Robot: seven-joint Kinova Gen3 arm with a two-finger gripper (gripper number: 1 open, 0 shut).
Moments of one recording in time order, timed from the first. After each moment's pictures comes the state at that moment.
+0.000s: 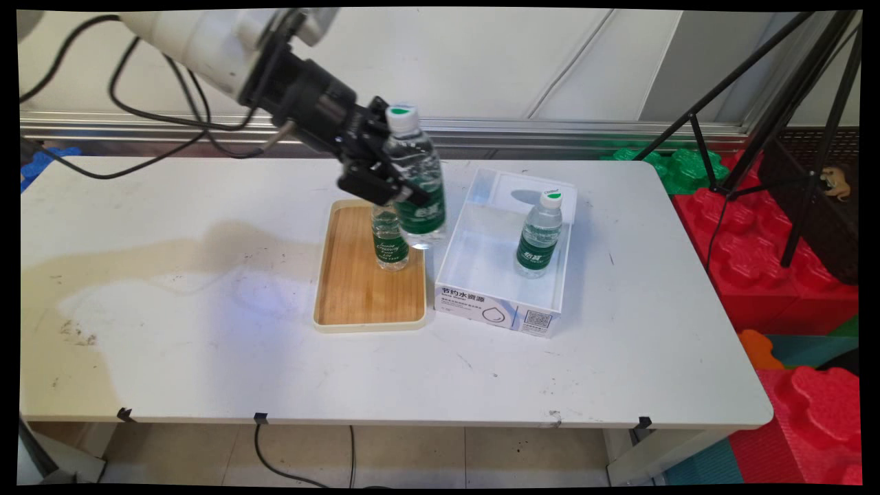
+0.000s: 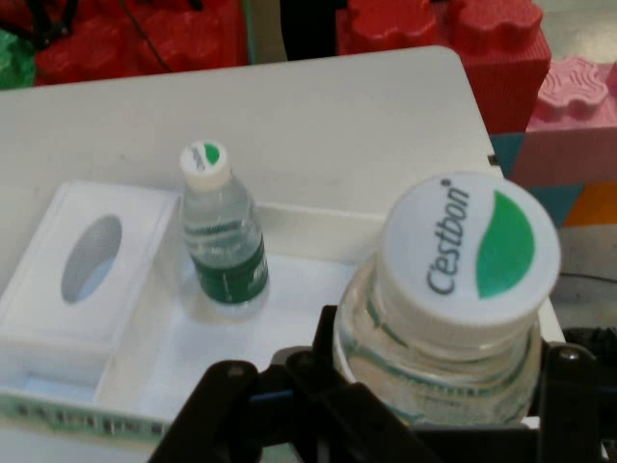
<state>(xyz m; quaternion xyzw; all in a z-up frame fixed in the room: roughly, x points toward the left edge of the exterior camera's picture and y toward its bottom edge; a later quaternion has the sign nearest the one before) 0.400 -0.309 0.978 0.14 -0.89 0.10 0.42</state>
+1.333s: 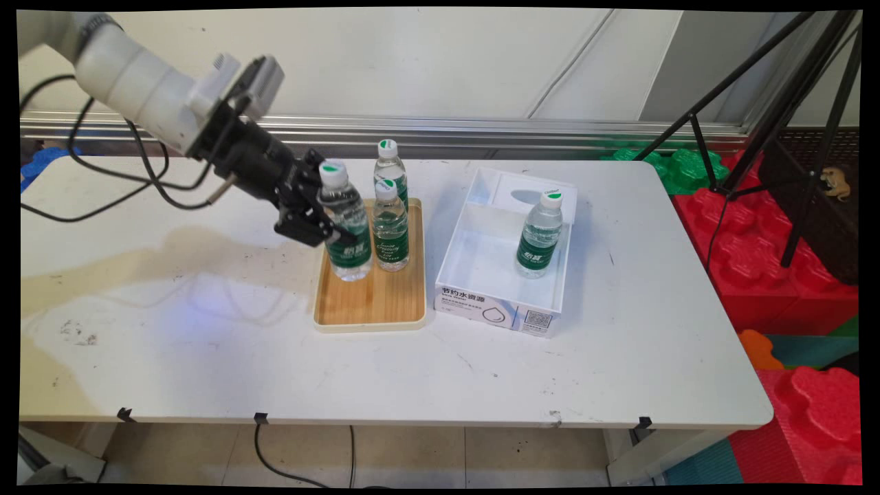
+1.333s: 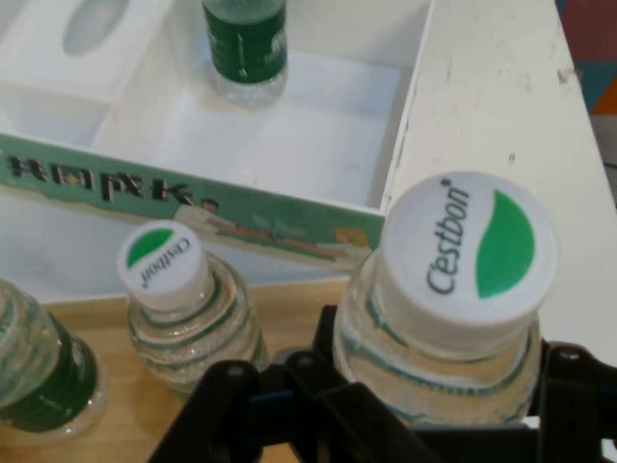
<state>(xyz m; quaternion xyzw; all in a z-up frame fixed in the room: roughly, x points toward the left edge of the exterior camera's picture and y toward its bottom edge) 0.473 -0.283 0.911 0.19 -0.91 0.10 0.36</state>
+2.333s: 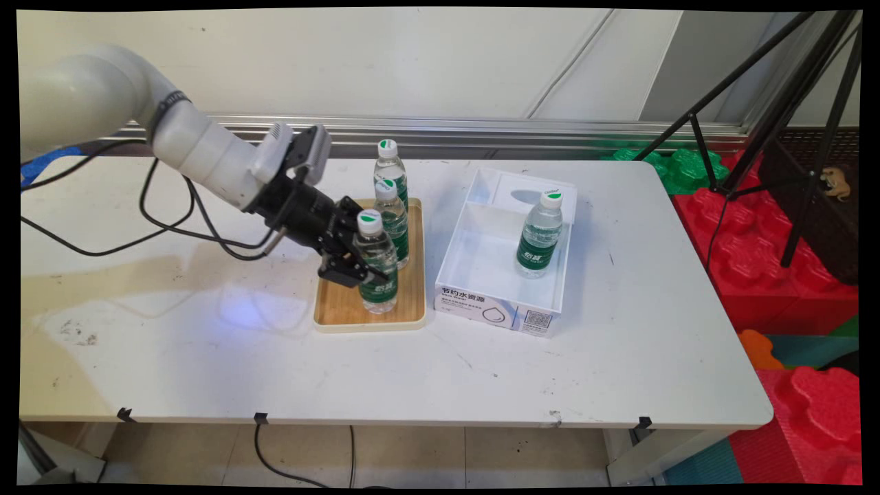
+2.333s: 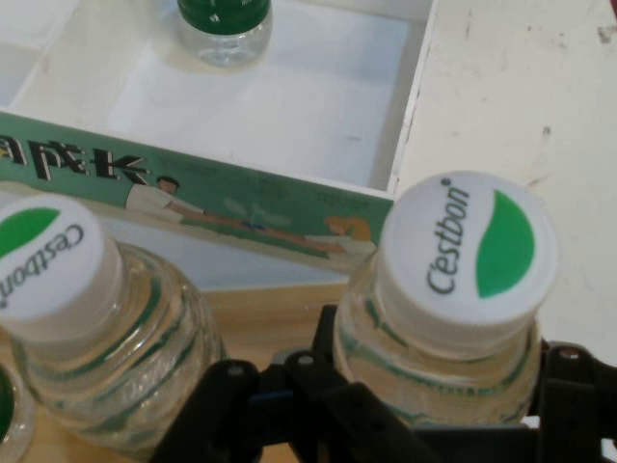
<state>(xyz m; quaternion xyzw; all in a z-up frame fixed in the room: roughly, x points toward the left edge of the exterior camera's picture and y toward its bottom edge) 0.436 -0.295 0.836 0.19 -0.91 0.09 0.36</state>
